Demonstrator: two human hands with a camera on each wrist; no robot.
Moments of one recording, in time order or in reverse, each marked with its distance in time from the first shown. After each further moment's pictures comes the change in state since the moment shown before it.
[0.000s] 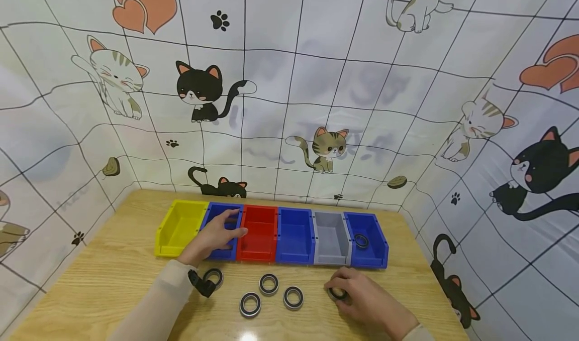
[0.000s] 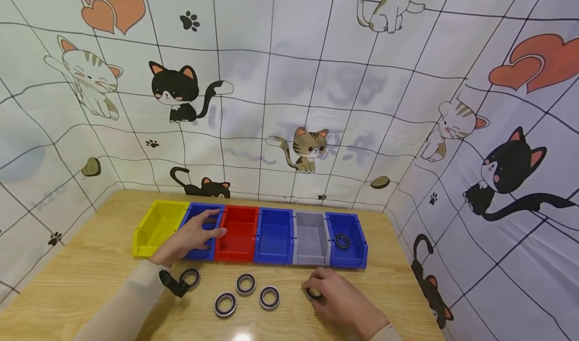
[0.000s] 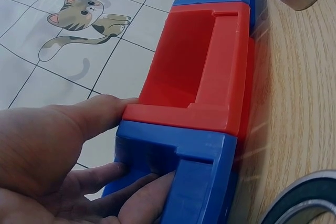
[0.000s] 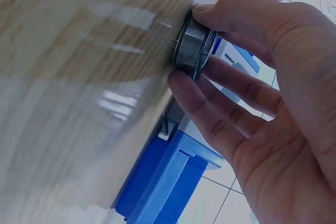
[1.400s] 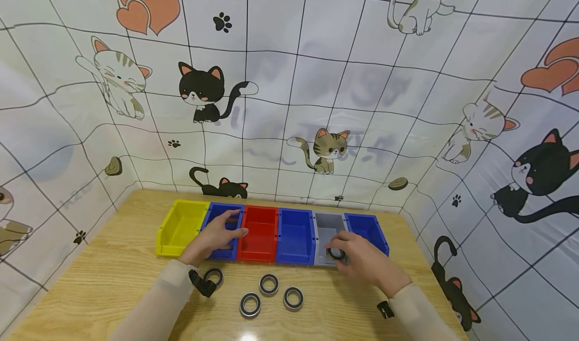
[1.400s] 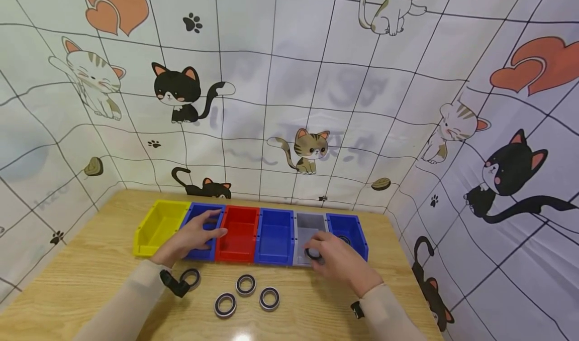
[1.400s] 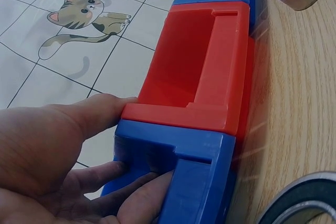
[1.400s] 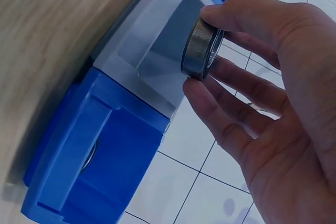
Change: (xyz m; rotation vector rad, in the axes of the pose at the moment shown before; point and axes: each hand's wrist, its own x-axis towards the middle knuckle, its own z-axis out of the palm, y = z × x) left_hand -0.001 0.000 -0.001 -0.013 -0.002 0.007; right_hand 0.053 0.019 -0.049 -0.173 0.130 -0.036
